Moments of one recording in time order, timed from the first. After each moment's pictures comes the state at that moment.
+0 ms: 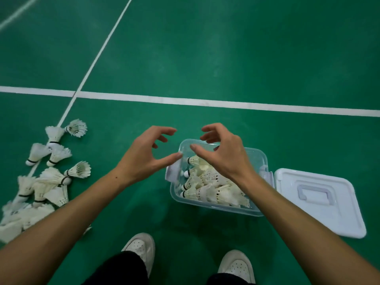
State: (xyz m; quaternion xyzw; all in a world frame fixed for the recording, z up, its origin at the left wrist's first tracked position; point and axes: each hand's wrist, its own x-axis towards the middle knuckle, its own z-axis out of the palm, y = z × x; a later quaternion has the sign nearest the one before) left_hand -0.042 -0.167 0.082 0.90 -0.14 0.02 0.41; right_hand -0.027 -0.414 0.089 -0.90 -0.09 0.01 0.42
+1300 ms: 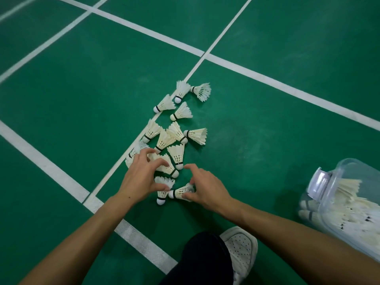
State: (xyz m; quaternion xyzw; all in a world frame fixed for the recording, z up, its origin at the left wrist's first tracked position) left_hand -0.249 0.140 -0.014 0.96 0.19 -0.12 0.18; right_hand -0.145 -0.063 -0.048 -0.85 -0.38 0.29 0.20
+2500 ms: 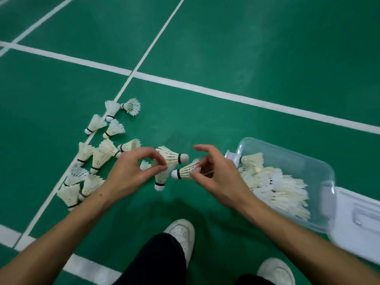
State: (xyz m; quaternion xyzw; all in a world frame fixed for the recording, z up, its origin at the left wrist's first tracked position) left_hand -0.149 -0.009 0.077 0.91 0.02 0.00 0.41; right_hand -0.093 -0.265 0.072 -0.82 -0.21 0.17 0.50
